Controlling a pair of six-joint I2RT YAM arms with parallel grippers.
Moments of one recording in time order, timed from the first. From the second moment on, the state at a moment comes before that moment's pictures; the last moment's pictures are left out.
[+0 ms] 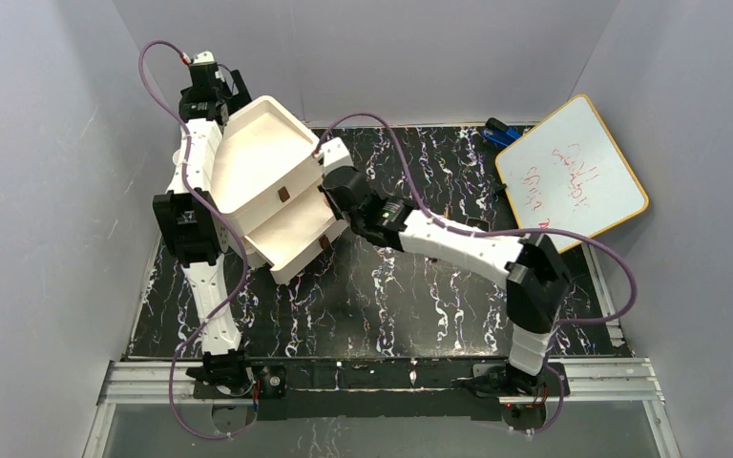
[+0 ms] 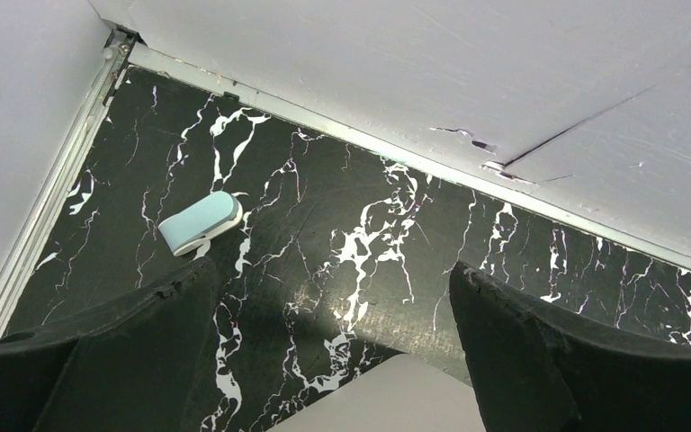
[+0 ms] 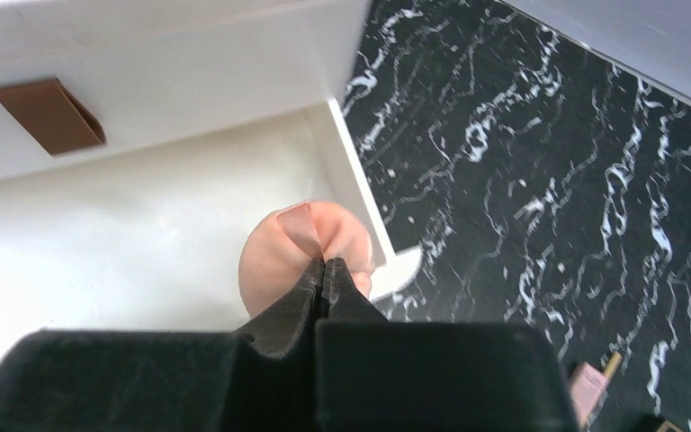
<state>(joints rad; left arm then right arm) 0.07 2.24 2.23 -0.51 -0.13 -0.24 1.04 1.76 1.50 -0.23 0.52 0.15</state>
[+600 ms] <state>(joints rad) 0.07 2.24 2.23 -0.51 -0.13 -0.23 1.04 2.00 1.71 -0.25 0.44 0.08</state>
